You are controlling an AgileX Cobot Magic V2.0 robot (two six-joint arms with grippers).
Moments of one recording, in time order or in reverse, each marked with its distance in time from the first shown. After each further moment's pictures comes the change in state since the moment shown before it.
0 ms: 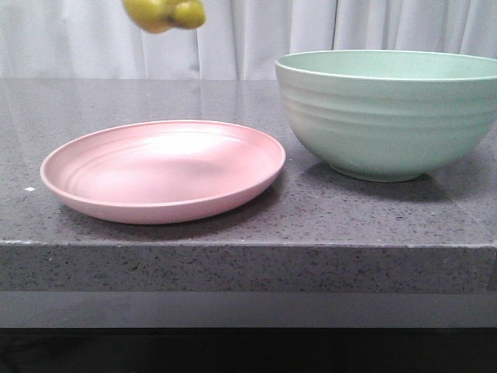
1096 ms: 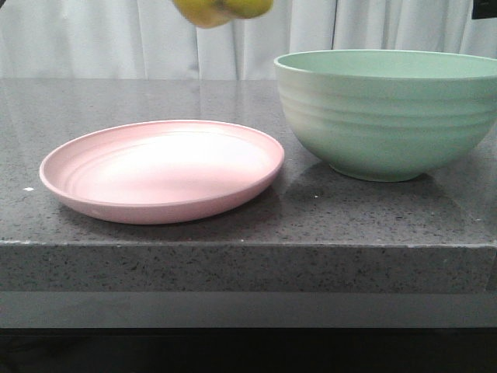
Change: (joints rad) left arm -0.178 -0.022 0.000 -0.004 0.042 0.005; right arm 0.123 0.511 -0.111 1.123 0.346 -0.857
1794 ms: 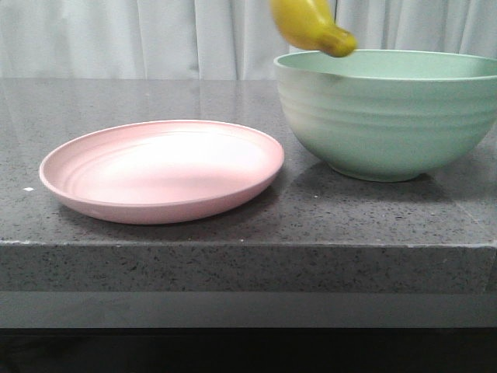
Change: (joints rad) left arm 0.000 0.000 0.000 0.035 -0.004 0.002; right arm 0.000 0.129 -0.386 -0.530 -0.218 -0.110
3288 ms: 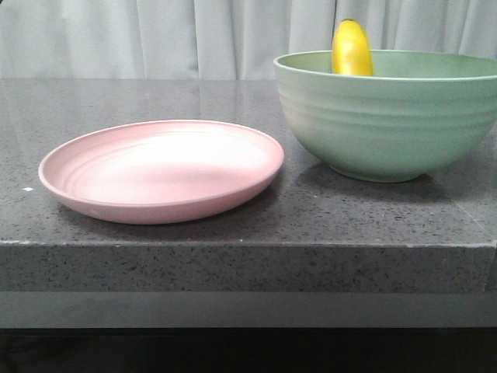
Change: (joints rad) left arm 0.000 0.000 0.000 0.052 -0.106 0.000; right arm -0.067 0.125 -0.091 -0.293 -0.029 -0.001
